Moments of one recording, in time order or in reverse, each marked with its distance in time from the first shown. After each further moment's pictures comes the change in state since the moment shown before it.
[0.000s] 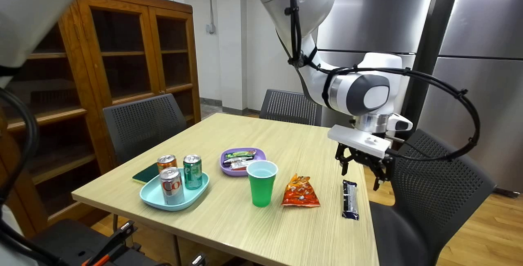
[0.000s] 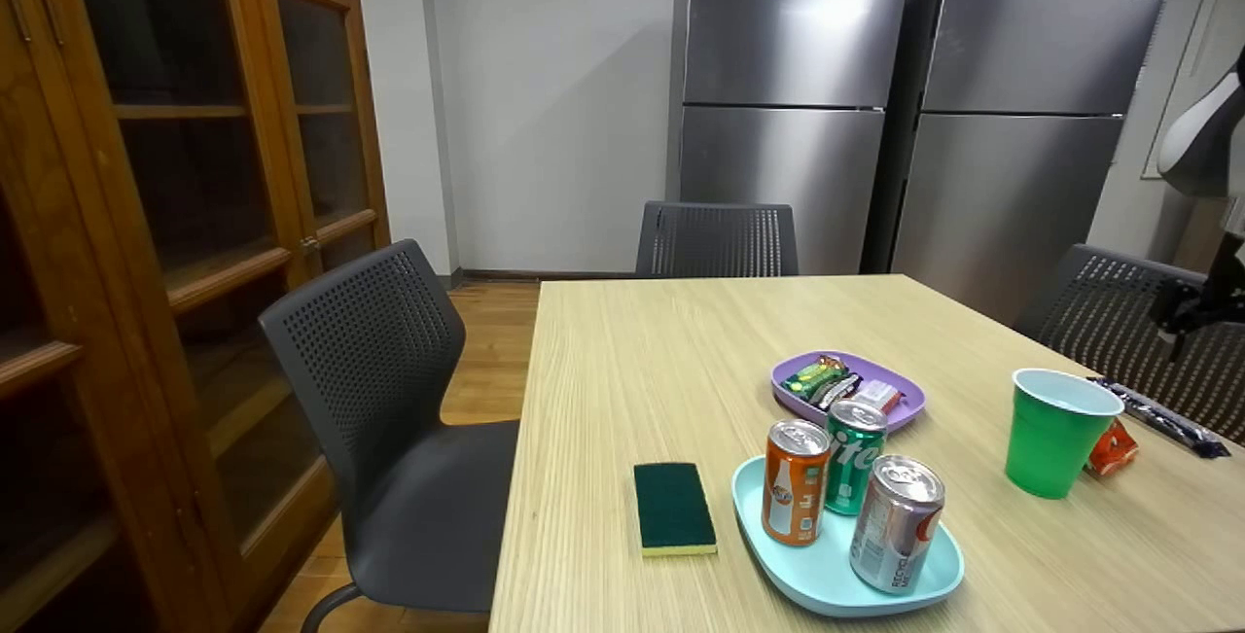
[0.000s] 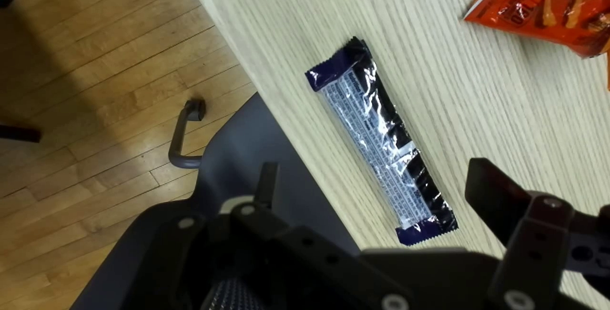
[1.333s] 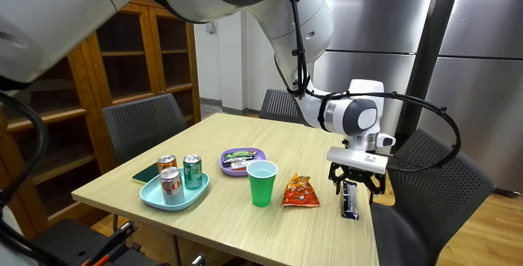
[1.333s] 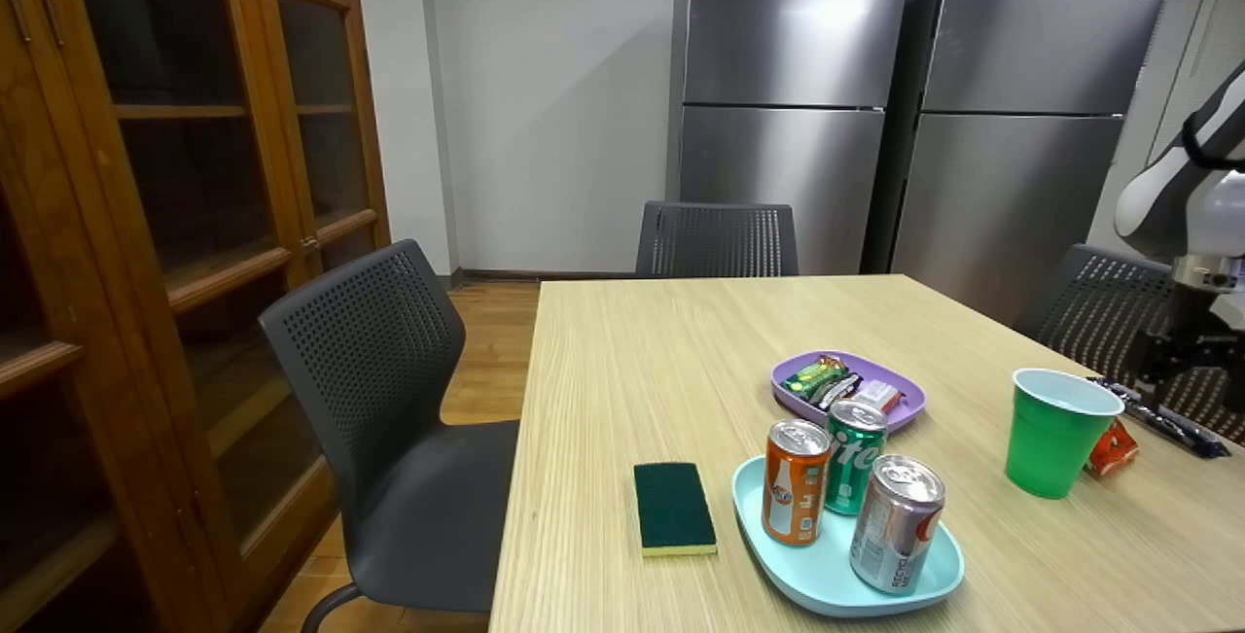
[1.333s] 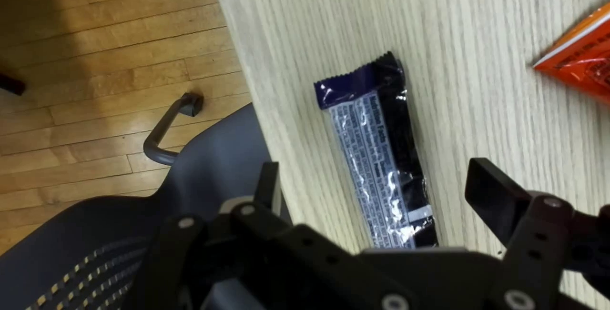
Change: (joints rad) arm 0.014 0.158 0.015 0.109 -0.132 0.000 -0.107
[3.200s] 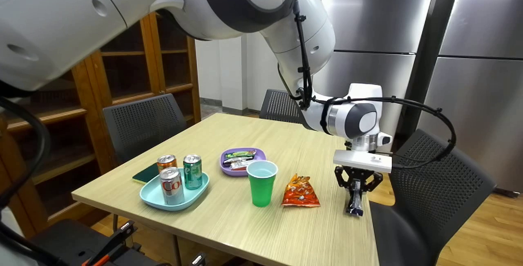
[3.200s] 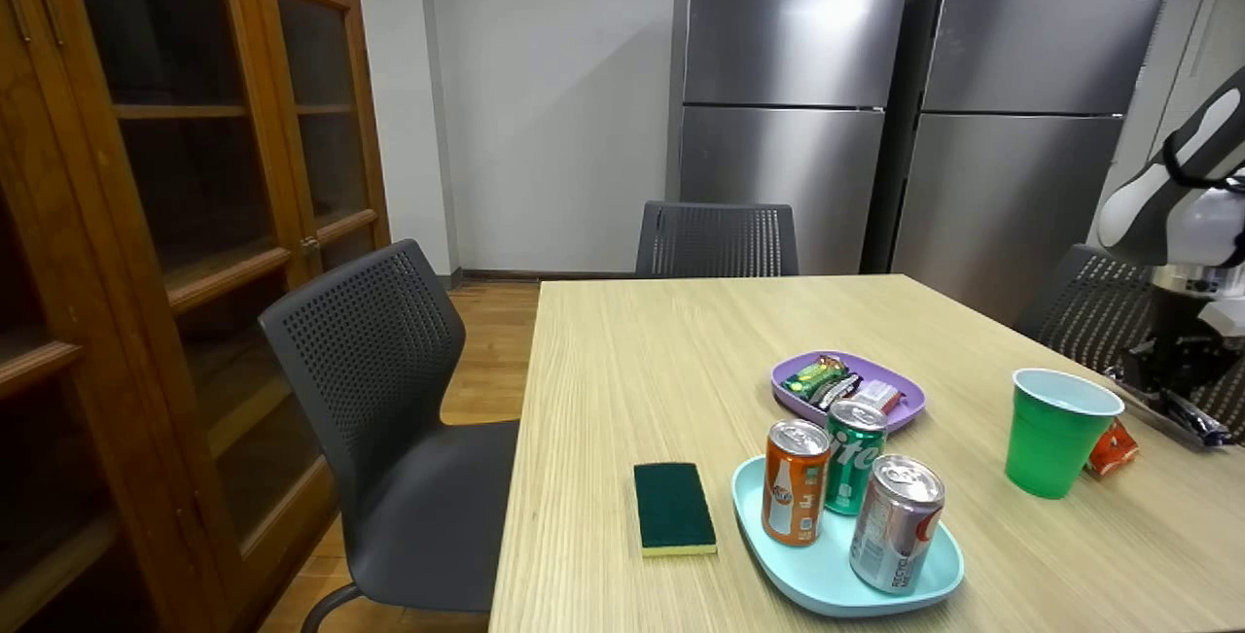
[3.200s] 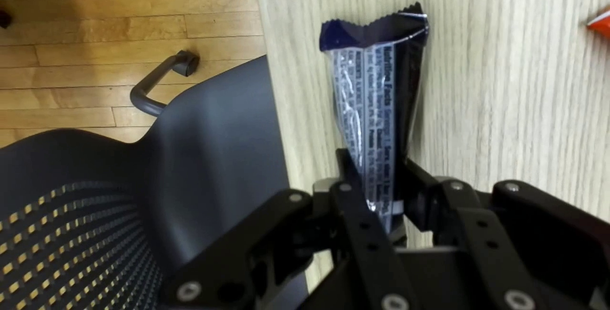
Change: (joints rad) arm -0.015 0.082 0.029 0.118 -0.028 0.009 -0.108
